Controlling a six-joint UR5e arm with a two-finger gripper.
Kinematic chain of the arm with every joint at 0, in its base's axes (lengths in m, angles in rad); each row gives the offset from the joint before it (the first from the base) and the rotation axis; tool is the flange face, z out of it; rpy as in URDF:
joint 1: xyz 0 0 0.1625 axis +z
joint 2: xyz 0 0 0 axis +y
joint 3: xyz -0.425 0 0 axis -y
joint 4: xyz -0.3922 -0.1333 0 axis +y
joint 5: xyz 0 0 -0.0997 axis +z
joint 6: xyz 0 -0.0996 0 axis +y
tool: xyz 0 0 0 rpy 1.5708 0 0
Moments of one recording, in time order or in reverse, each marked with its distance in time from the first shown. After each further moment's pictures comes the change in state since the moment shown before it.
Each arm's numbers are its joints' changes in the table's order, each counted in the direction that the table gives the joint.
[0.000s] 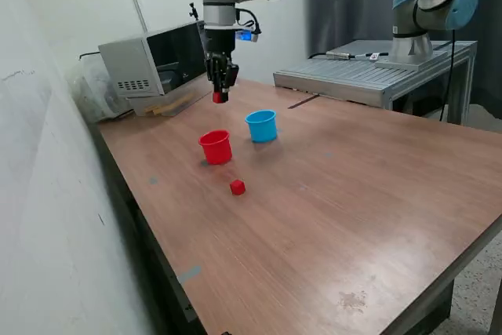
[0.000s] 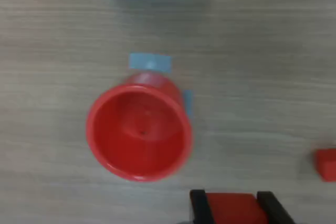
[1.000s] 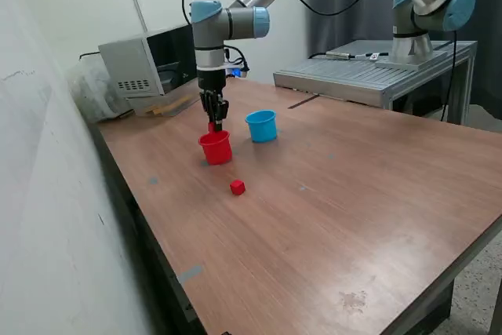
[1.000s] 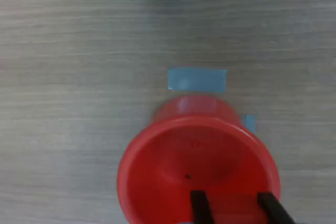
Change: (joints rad) arm -0.053 -0.143 -0.037 0.060 0.002 -0.001
